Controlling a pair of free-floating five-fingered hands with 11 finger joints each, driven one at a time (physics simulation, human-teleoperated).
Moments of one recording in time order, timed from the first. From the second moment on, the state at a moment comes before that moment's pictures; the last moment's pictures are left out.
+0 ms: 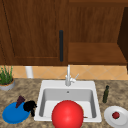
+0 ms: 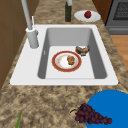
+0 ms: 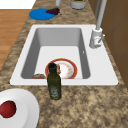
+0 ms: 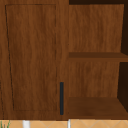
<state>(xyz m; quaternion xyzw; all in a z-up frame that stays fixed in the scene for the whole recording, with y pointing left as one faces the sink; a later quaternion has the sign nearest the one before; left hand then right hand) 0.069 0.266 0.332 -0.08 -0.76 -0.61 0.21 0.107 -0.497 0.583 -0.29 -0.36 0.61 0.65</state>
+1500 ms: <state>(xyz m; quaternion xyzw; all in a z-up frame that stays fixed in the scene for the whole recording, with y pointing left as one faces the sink) 0.069 0.266 0.332 -0.08 -0.76 -0.61 0.21 0.094 -0.329 0.557 -0.48 -0.22 0.51 0.68</state>
